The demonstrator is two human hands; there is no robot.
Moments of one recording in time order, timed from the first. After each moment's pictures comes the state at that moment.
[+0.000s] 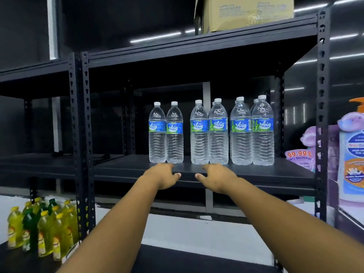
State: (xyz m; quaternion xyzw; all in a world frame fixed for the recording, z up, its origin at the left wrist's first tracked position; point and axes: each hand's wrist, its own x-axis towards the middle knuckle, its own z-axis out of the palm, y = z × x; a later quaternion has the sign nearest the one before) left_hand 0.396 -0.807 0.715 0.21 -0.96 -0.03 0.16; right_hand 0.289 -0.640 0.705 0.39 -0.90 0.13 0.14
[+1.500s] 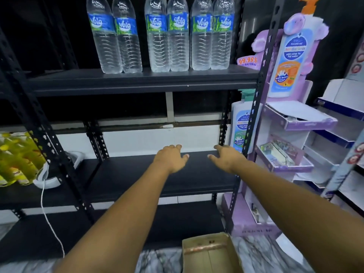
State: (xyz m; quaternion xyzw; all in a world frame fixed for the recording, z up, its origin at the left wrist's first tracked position) left_hand 0.441 -0.702 0.499 0.08 -0.99 -0.11 0.01; right_hand 0.365 -0.506 0.486 0.19 -0.97 0.12 -0.03
